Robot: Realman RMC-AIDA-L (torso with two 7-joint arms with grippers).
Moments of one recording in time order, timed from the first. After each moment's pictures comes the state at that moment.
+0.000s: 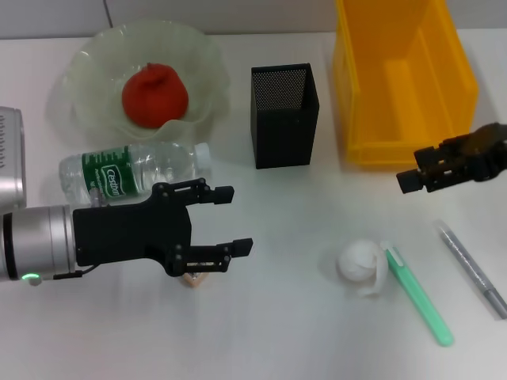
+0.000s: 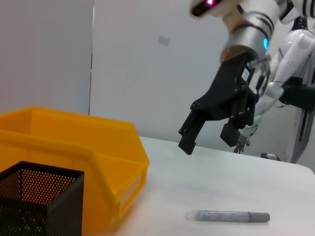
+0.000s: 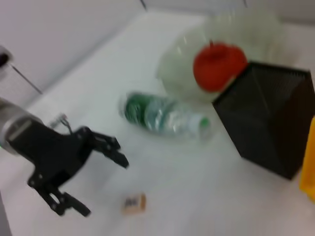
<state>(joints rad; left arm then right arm) -0.35 -2.07 1.17 0.70 1.64 1.52 -1.16 0.62 2.04 -0.68 -1.14 -2.33 -1.90 2.12</state>
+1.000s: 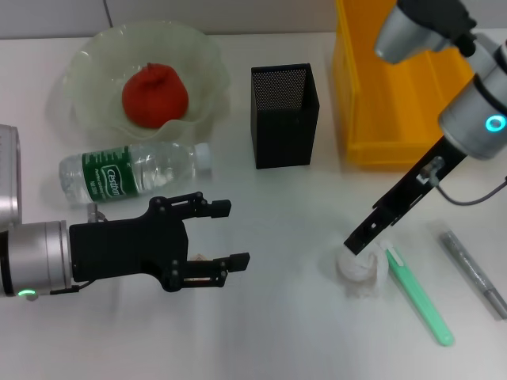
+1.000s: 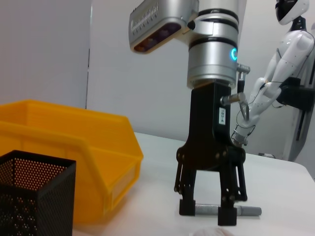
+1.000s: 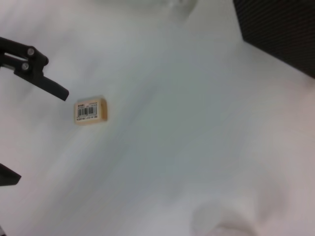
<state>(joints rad) -0.32 -2.07 1.17 0.69 1.64 1.53 -1.14 0.89 2.08 -1.11 -0.91 -2.61 -1.74 2.51</state>
